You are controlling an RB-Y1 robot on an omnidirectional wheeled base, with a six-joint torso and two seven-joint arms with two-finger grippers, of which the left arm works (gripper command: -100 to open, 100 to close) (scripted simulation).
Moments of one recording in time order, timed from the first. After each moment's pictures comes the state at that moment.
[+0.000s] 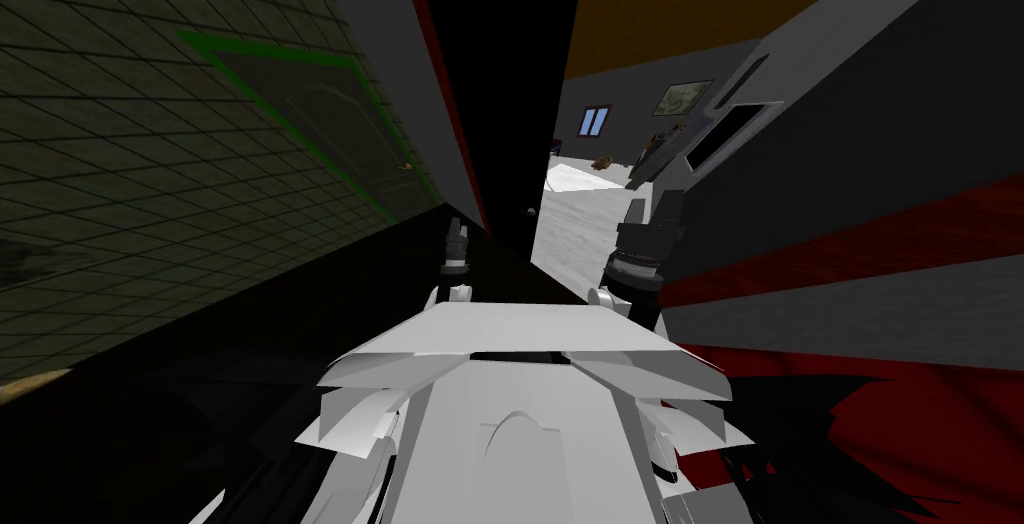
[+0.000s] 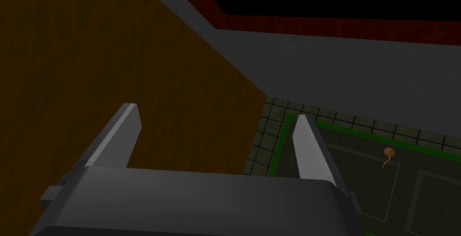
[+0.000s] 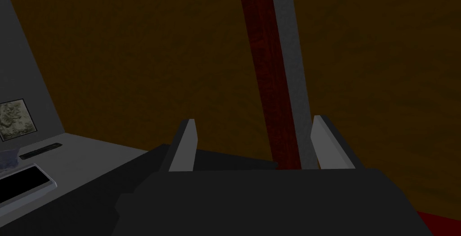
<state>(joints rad) 0.43 0.06 -0.11 -2.02 -0.05 -0.51 -0.12</state>
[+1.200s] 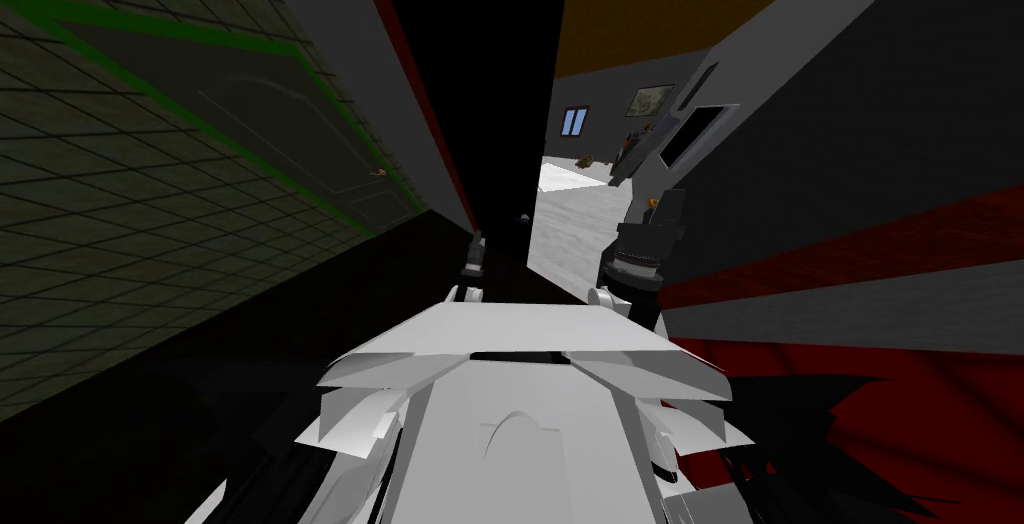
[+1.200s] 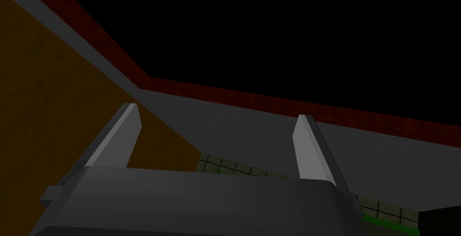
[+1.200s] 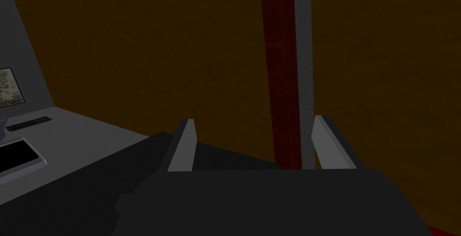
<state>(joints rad) 0.31 0.08 -0.19 -1.67 -0.04 -0.58 -0.07</state>
